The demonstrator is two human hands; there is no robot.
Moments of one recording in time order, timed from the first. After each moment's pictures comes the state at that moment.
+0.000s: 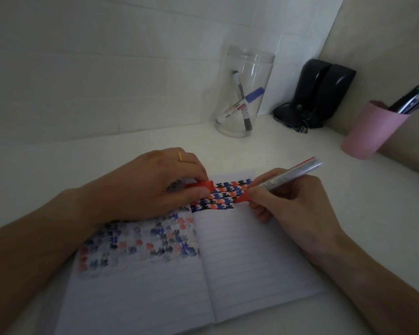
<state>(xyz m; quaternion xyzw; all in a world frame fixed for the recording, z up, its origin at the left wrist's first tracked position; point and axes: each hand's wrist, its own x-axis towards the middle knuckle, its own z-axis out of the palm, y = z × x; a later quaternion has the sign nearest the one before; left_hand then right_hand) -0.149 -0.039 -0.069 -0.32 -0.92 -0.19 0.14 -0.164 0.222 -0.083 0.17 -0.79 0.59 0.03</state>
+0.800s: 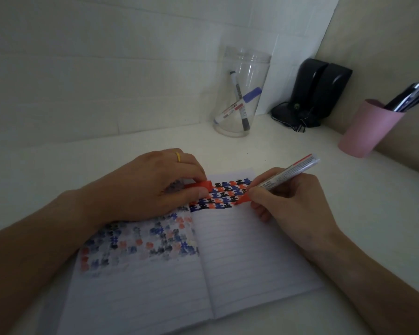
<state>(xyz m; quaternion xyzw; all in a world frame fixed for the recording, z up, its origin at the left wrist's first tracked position) -0.146 -0.038 -0.066 -0.32 -0.92 -0.19 0.14 -0.165 0.221 -0.084 0.15 -0.80 0.58 0.05</state>
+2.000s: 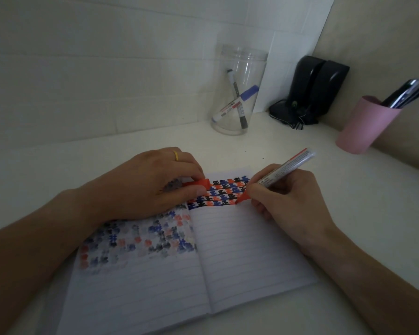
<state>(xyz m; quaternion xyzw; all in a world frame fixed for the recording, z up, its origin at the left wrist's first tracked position) -0.146 -0.038 -0.066 -0.32 -0.92 -0.18 0.14 -0.163 0.220 -0.082 0.13 -0.81 0.57 0.06</state>
